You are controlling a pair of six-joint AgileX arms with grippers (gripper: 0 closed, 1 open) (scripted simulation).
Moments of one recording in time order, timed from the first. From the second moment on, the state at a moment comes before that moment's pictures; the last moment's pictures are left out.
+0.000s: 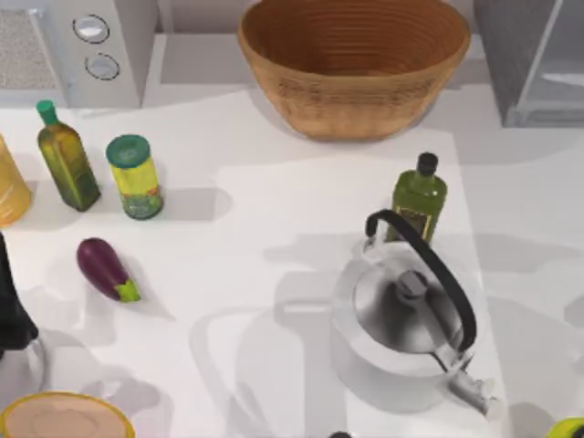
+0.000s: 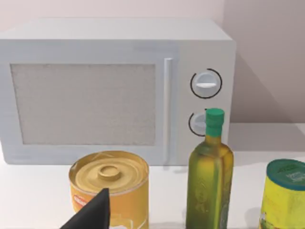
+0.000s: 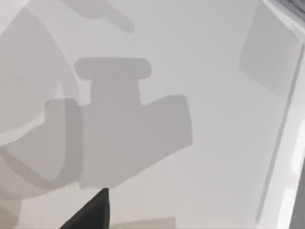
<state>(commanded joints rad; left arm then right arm) 0.00 0.00 0.00 0.00 0.00 0.00 -0.81 0.58 1.04 -1.41 -0.53 -1.21</state>
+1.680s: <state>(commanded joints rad) 0.00 0.00 0.00 0.00 0.00 0.00 -1.79 1.82 1.33 -1.46 -0.93 -2.02</state>
